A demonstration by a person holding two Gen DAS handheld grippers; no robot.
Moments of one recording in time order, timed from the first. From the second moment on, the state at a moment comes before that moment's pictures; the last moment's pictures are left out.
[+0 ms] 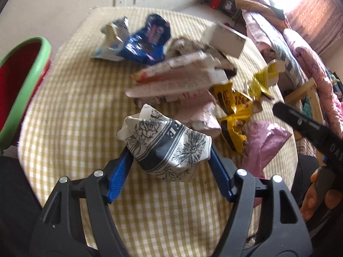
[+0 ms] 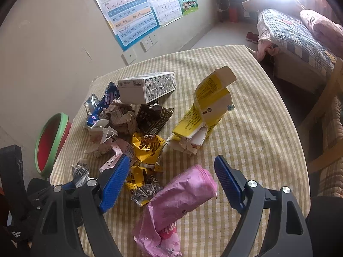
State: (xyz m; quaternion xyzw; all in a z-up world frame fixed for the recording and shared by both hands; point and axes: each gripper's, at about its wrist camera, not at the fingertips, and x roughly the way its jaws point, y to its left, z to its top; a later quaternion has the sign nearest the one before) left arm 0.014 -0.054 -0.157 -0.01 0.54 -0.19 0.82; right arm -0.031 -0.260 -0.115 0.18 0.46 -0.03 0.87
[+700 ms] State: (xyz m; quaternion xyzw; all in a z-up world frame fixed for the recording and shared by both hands) left arm 0.018 -0.036 -0.138 -0.02 0.50 -0.15 0.85; right arm -0.011 -0.208 -0.153 0.11 0.53 0.06 0.84
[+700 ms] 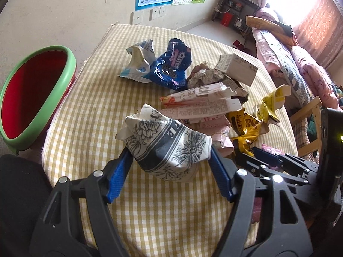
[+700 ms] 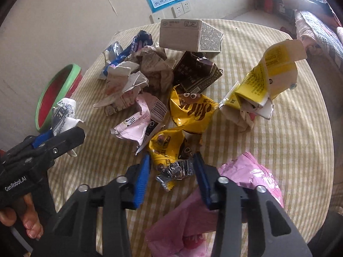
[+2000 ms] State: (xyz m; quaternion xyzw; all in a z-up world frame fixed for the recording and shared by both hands) left arm 0.014 0.024 -0.056 -0.03 0.38 -0.08 0.92; right arm -0.011 -0.150 -0.049 0.09 0.43 0.14 0.89
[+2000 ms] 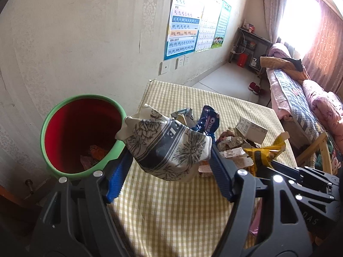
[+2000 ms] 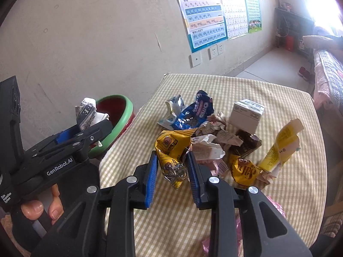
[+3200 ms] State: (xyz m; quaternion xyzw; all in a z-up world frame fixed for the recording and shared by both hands) left arm 0.046 0.124 -0.055 -0.08 0.37 0.04 0.93; right arm 0.058 -0.059 -0.024 0.06 0.41 0.20 0.89
